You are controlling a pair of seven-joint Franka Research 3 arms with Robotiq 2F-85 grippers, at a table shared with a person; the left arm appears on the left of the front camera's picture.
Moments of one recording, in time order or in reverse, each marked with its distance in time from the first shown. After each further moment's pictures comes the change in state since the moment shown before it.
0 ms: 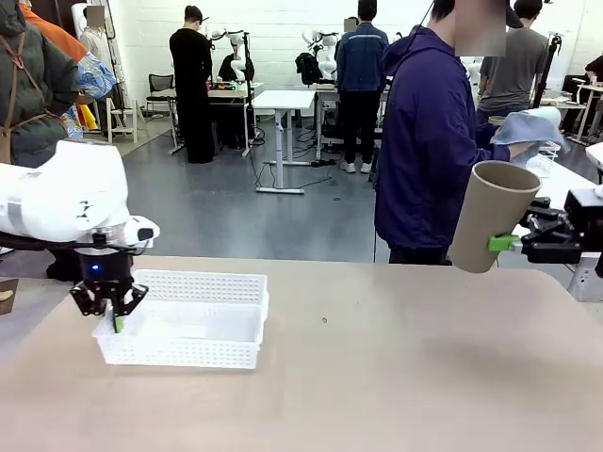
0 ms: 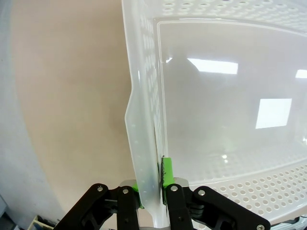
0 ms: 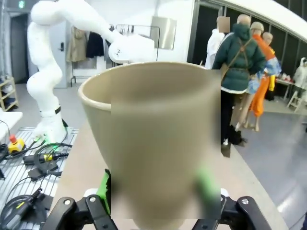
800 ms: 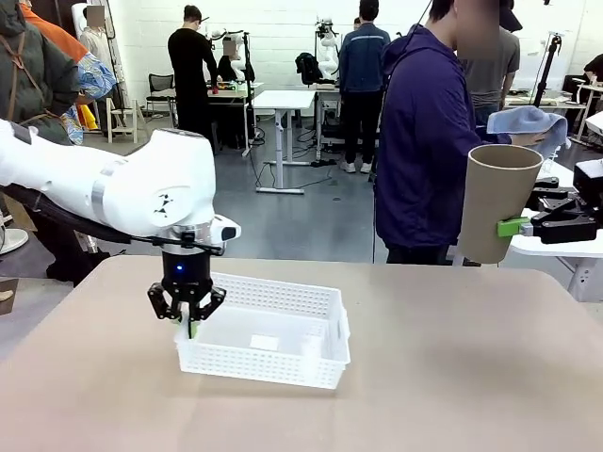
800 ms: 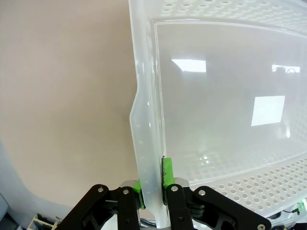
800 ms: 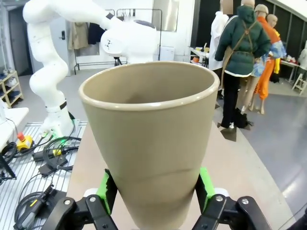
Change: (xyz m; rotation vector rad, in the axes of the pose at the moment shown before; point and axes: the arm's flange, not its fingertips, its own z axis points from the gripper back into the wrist) left arm -0.034 -0.138 0.031 -0.003 0.013 -0.024; right arm 0.035 0.004 0.005 0.016 0.088 -0.039
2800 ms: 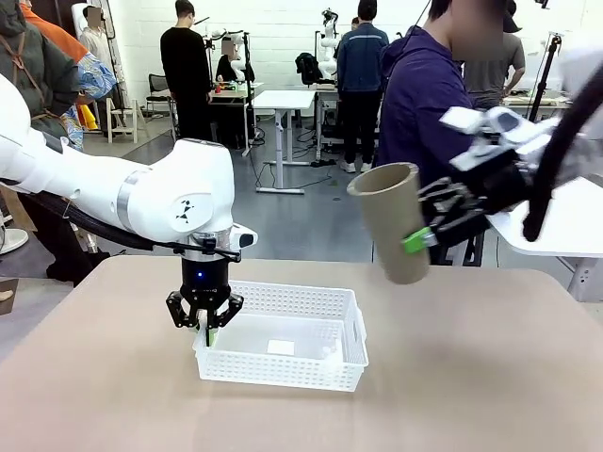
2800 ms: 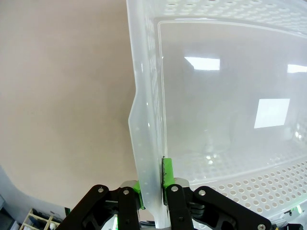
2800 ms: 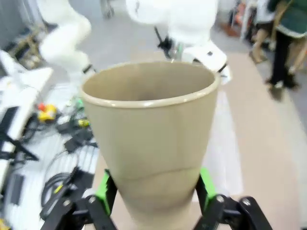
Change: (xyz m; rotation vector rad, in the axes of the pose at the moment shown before) left arm 0.006 -0.026 -0.013 -0.020 0.040 0.018; right arm 0.075 0.022 -0.173 0.236 0.396 -0.017
